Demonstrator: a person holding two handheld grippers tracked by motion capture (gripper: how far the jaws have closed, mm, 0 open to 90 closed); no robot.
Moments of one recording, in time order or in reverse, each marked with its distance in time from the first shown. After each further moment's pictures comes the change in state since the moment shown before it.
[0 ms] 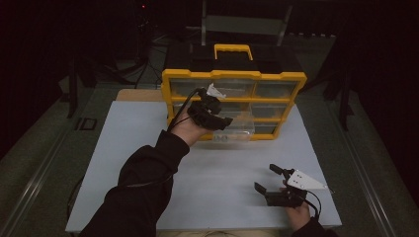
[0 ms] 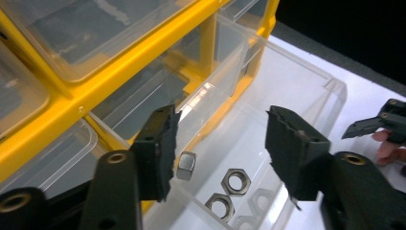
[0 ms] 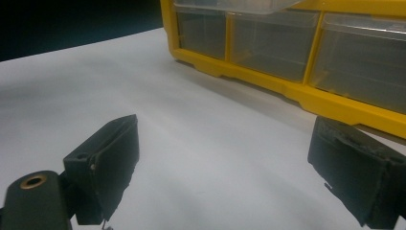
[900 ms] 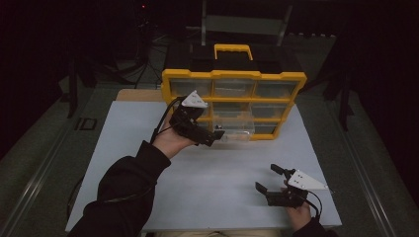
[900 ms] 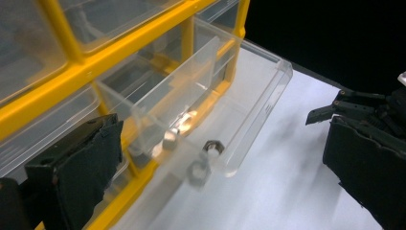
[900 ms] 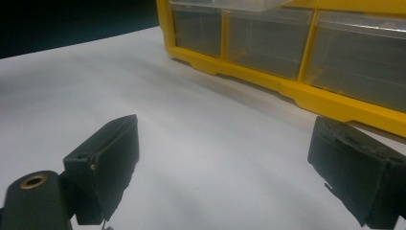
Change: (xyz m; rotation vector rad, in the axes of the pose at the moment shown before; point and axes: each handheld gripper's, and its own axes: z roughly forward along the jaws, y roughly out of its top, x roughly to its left) left arm 0.000 -0.036 -0.042 -0.123 -0.074 0.004; right arm -0.001 -0.001 -0.002 0.003 -0.013 0.000
